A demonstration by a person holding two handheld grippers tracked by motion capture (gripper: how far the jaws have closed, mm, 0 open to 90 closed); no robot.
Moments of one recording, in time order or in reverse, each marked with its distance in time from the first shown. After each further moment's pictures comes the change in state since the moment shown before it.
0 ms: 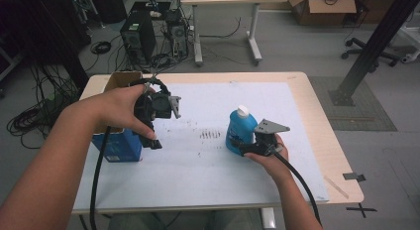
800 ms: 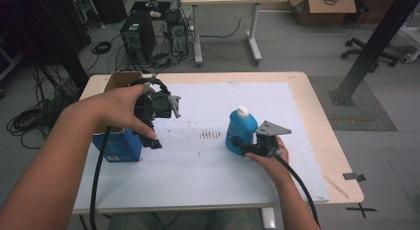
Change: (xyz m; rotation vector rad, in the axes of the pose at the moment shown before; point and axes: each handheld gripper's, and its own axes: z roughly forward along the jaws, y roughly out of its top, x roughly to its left) left arm 0.002 -0.001 0.001 -0.002 0.003 -0.010; right arm 0.000 -0.006 -0.002 -0.041 -0.002 -0.001
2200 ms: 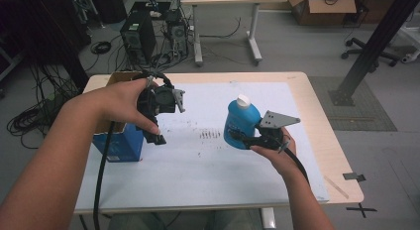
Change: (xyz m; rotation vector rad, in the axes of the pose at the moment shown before) left arm 0.000 0.012 -0.017 -0.017 0.008 -0.002; right arm 0.013 0.060 -0.028 -0.055 0.183 -0.125
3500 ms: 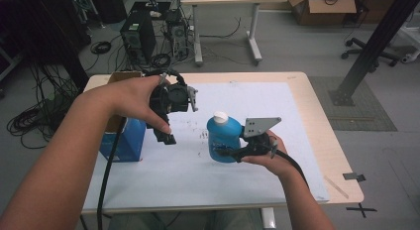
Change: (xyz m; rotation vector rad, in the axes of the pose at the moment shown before) left arm -0.005 0.029 -0.006 0.009 -0.034 0.043; right arm 0.026 0.008 0.028 0.099 0.290 -0.104
